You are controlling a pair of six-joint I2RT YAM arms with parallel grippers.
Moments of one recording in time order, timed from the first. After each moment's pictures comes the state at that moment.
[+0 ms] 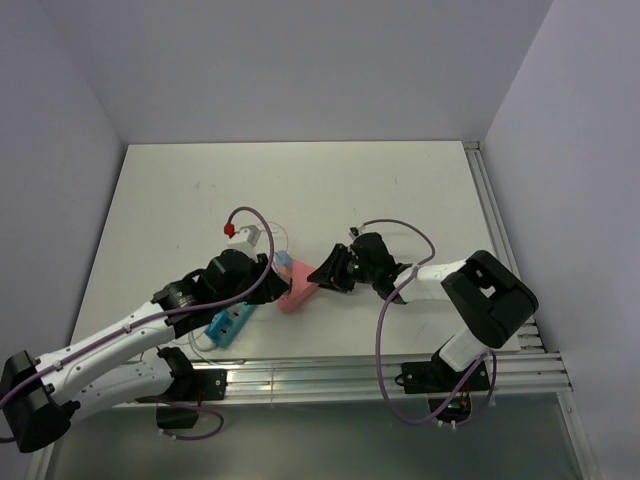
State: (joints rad) left arm -0.88 0.89 0.67 -0.37 -0.12 -0.83; right arm 0.65 1.57 0.55 0.40 -0.34 1.06
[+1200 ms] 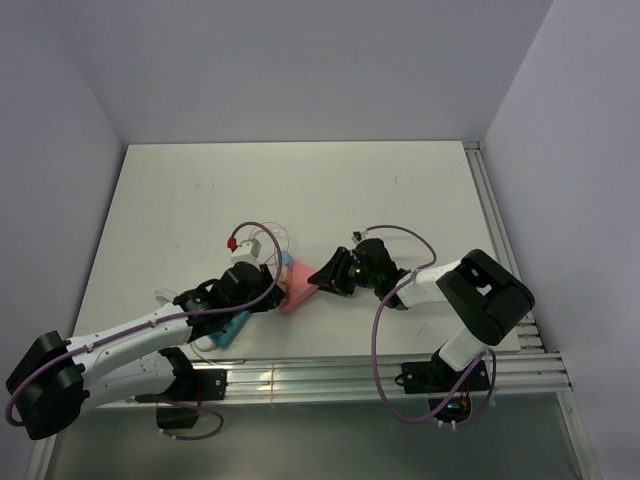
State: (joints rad) left arm -0.88 1.00 0.48 -0.17 -0.21 -0.88; right arm 0.66 1.60 0.46 0.55 -0.33 1.14
